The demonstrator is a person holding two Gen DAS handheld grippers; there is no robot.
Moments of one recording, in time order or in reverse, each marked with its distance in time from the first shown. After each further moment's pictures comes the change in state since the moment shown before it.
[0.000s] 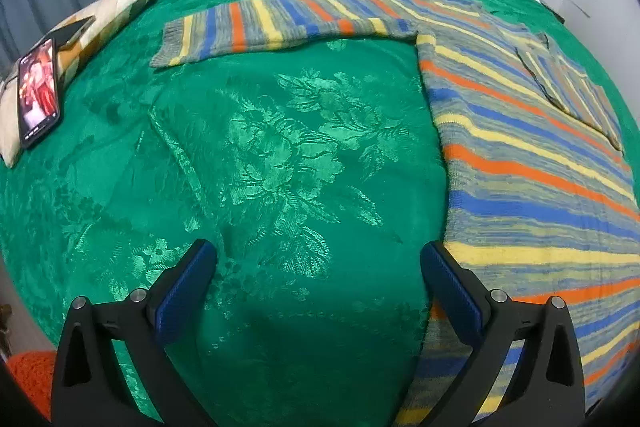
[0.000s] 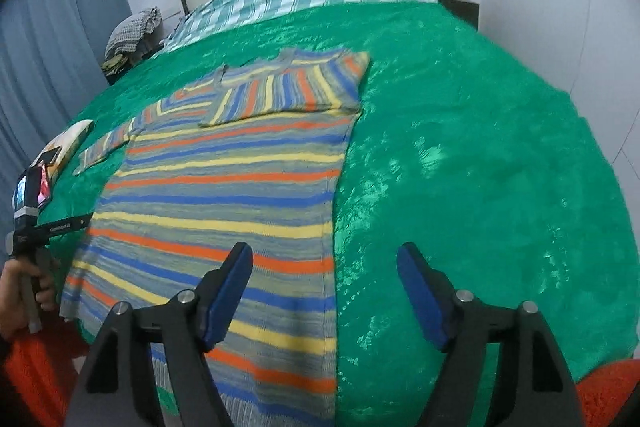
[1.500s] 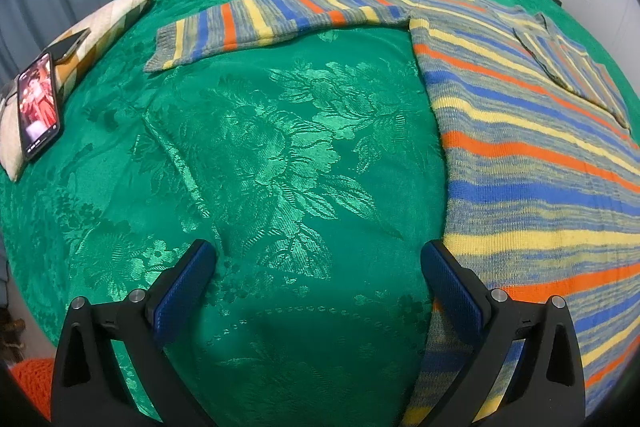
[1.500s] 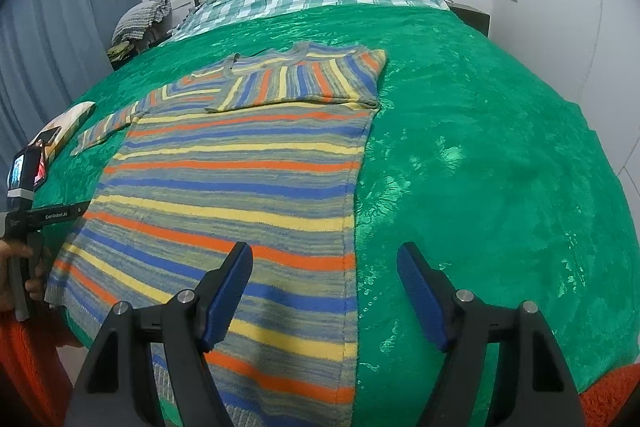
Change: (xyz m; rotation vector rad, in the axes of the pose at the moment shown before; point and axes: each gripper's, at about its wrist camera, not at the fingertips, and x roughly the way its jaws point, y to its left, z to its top) left arm 0.003 -0.007 -0.006 0.055 0.002 0.033; right arm 0.009 0.012 -0.012 -0.075 0.003 -0.004
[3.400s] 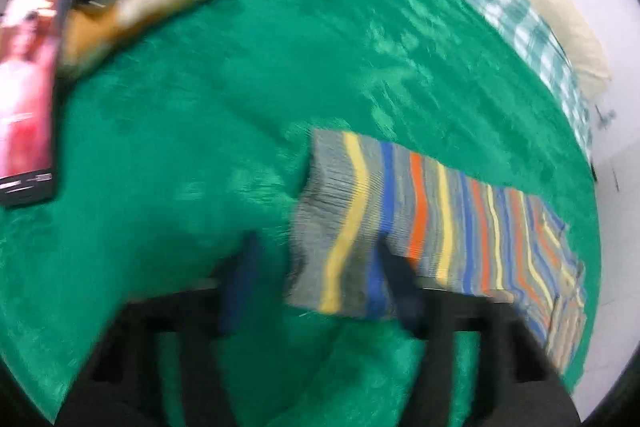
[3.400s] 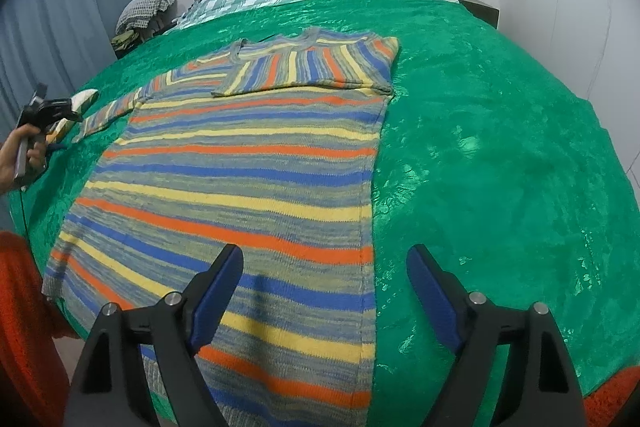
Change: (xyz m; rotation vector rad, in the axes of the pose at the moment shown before) left arm 0.086 0.181 0.164 -0.549 0.106 -0.166; right arm 0.014 0.011 -0.005 -0.022 0.038 0.010
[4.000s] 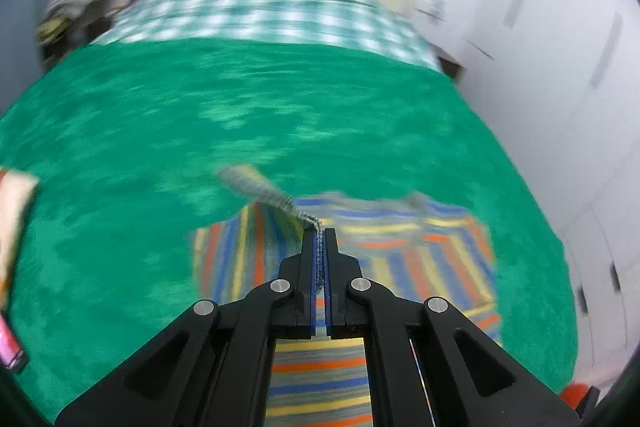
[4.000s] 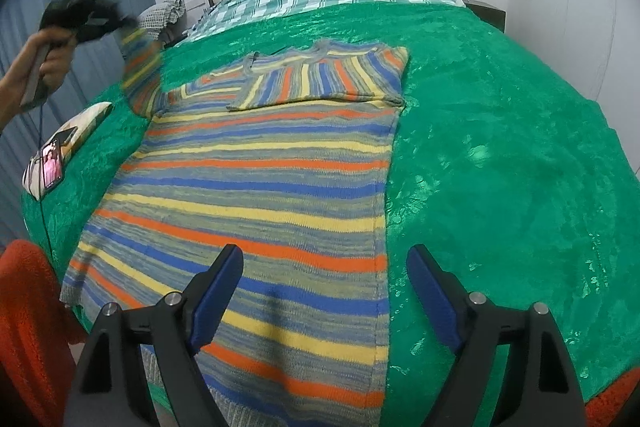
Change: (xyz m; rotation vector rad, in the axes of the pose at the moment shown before) left arm -0.105 -0.315 -0.080 0.694 -0.158 -0.279; right arm -0.014 -0.003 0.003 0.029 -0.039 0.059
